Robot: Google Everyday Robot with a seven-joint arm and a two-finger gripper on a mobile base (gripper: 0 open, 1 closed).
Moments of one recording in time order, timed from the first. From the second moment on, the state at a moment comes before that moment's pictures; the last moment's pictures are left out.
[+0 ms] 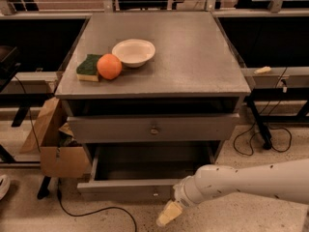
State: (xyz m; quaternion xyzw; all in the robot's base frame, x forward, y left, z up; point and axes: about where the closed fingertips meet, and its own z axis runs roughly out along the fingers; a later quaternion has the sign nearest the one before) arm 0.440 -0.068 0.445 -0.46 0.85 0.17 0.18
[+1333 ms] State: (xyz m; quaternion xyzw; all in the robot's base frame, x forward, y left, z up) arm 0.492 -0.057 0.419 -0.47 0.85 0.16 0.19
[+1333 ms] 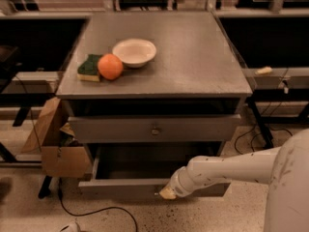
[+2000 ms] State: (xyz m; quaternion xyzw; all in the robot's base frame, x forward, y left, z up) arm 0.483 -0.057 0.419 -0.47 0.85 0.16 0.19
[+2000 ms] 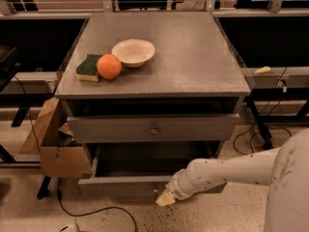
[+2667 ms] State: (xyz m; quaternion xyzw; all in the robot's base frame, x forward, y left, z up) arm 0.472 -0.056 0.419 -0.47 0.85 0.16 0.19
